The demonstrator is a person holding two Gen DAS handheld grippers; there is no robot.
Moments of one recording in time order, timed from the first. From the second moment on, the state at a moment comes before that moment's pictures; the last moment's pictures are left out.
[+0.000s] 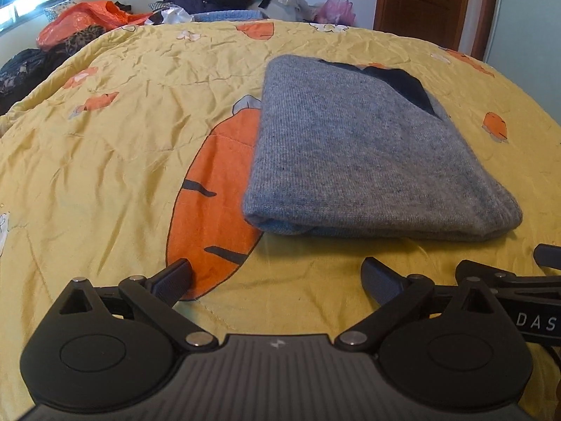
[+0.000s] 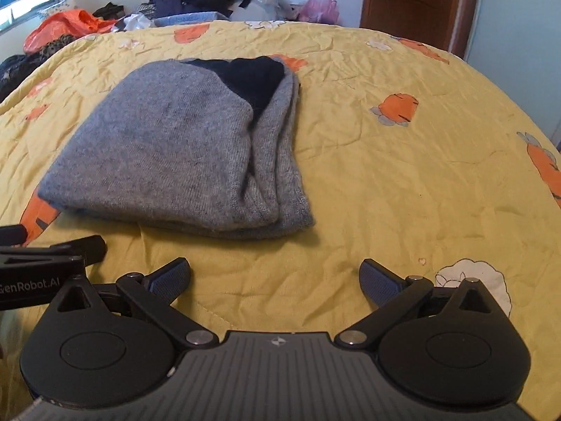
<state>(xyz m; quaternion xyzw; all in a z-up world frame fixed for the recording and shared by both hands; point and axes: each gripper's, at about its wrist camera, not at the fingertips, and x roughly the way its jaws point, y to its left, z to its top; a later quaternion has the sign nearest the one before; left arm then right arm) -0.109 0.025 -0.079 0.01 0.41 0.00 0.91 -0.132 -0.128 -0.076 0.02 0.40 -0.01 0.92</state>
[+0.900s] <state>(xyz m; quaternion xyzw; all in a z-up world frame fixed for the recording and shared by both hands) -0.099 0.029 -0.074 0.01 0.45 0.01 0.89 -0.122 -0.126 -0.075 0.04 0.43 -0.06 0.90</state>
